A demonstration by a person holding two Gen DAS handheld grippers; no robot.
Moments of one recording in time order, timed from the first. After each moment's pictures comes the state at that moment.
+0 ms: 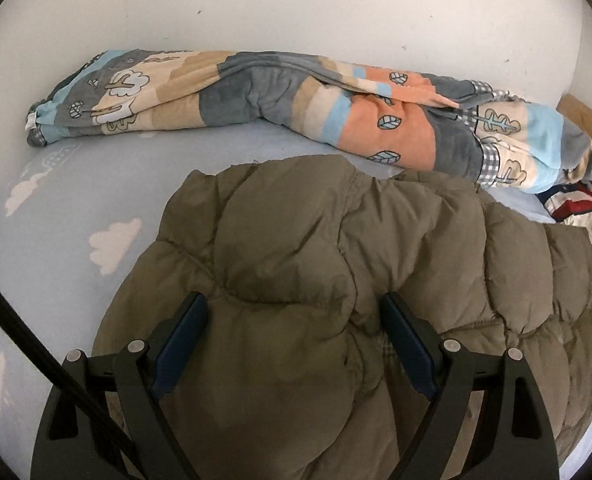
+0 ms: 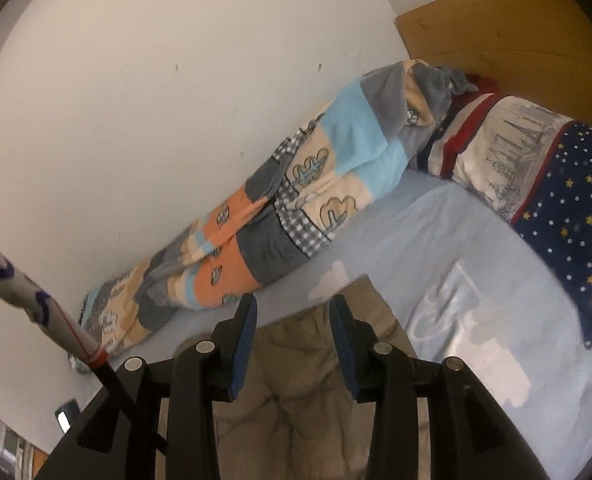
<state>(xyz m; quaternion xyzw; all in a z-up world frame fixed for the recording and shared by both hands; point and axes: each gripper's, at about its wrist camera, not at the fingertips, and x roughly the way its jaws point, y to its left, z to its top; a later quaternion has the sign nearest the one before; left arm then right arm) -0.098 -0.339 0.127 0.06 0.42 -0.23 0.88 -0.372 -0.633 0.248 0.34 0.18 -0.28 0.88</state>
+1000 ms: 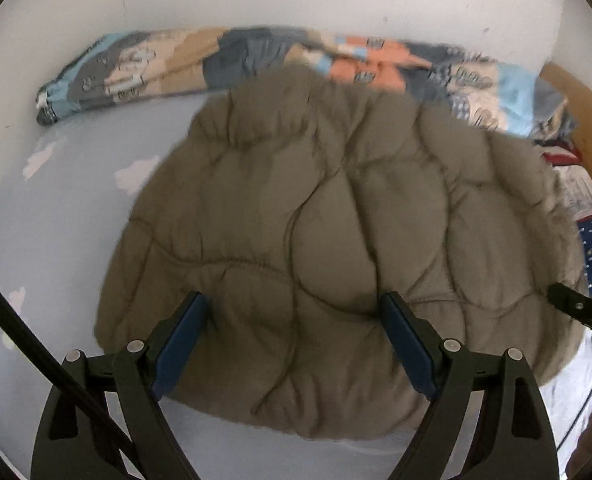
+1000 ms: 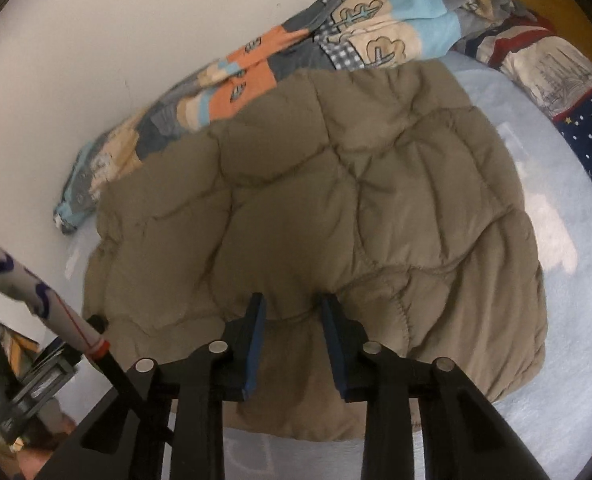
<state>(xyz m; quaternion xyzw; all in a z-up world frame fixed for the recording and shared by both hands) -0.187 -0.299 0.131 0.08 0.47 -0.24 0.85 -0.342 -0.517 0.149 0.31 0.40 -0.19 0.84</state>
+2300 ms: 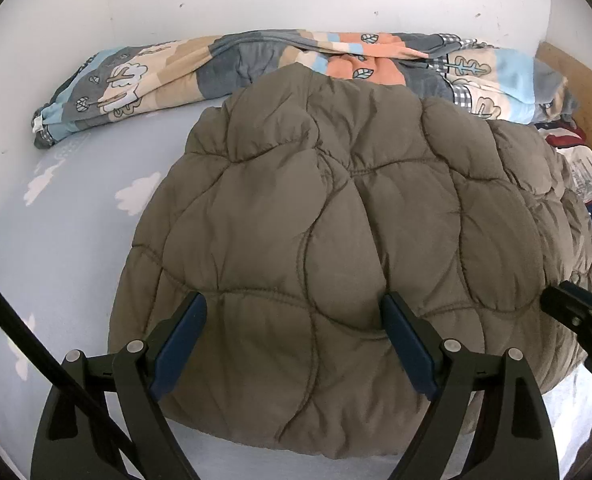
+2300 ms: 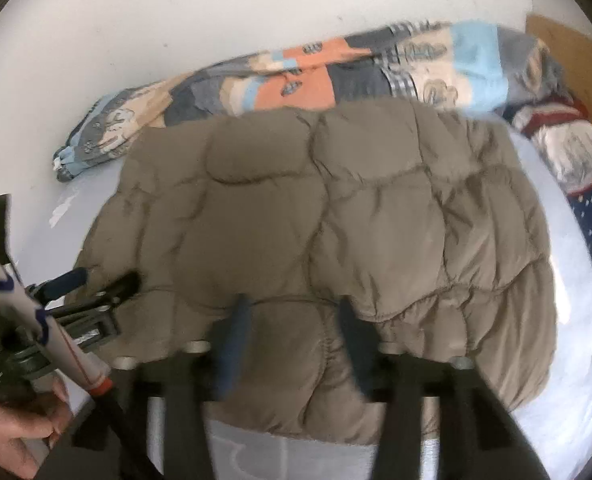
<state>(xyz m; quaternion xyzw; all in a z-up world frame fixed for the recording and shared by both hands) -0.178 -0.306 0.131 0.13 0.44 -0.24 0.85 -0.293 -0.457 0.155 0.19 0.42 -0.20 0.87</state>
